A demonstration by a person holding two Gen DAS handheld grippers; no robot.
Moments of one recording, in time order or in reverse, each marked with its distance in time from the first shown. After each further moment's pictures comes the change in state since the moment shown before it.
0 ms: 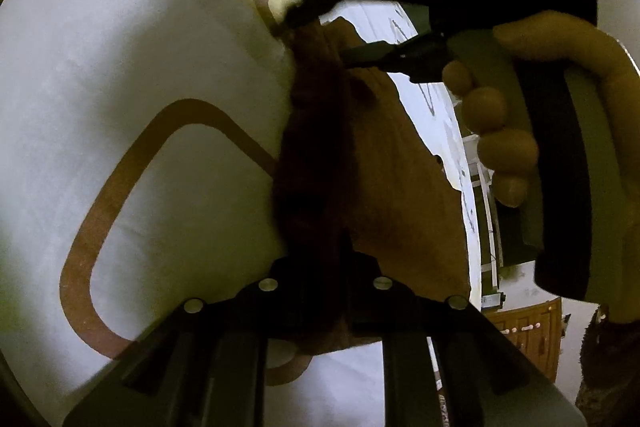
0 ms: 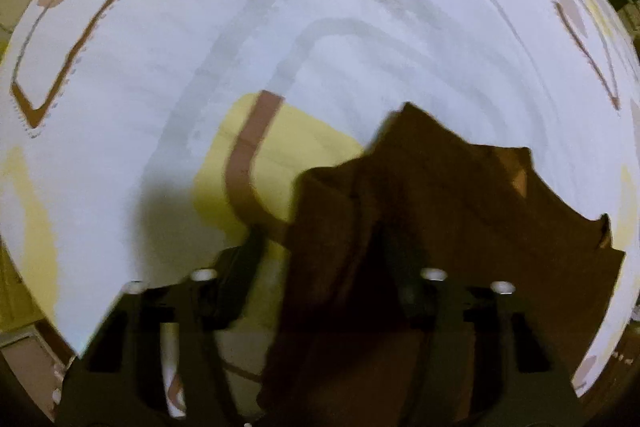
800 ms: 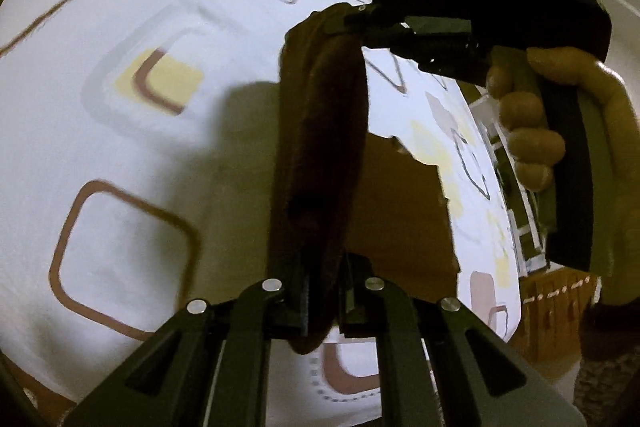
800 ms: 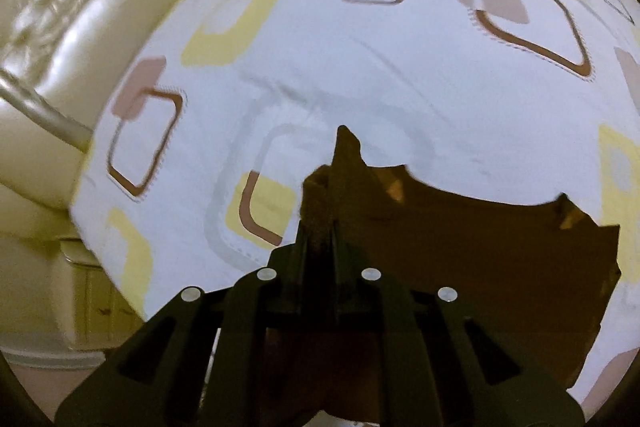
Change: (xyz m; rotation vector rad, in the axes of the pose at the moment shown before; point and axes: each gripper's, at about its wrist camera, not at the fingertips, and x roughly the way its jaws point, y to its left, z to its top) left arm -0.022 -0.134 -0.009 0.257 0.003 0.151; right arm -0.118 -0.154 -0.037 0.178 -0.237 0.367
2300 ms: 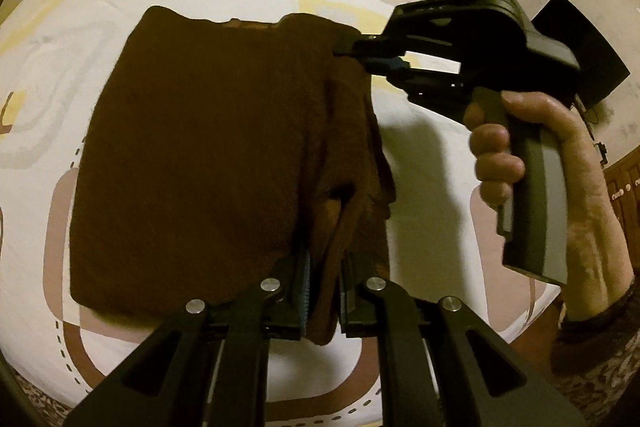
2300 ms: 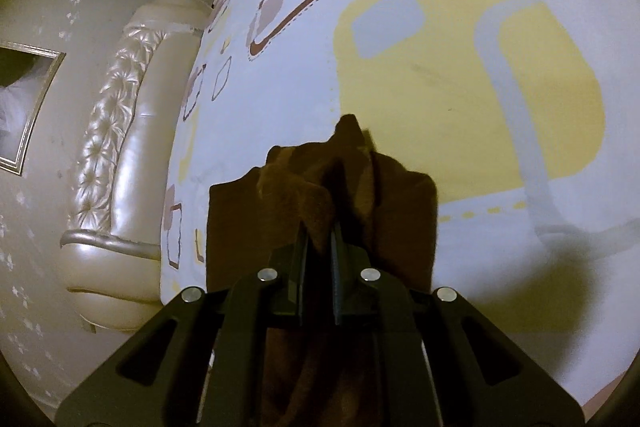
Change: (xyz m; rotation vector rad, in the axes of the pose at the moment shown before) left arm 0.150 -0.190 -0.088 0.301 0.191 0.198; right arm -0.025 -0.352 -0.121 0.482 -0.173 0.391
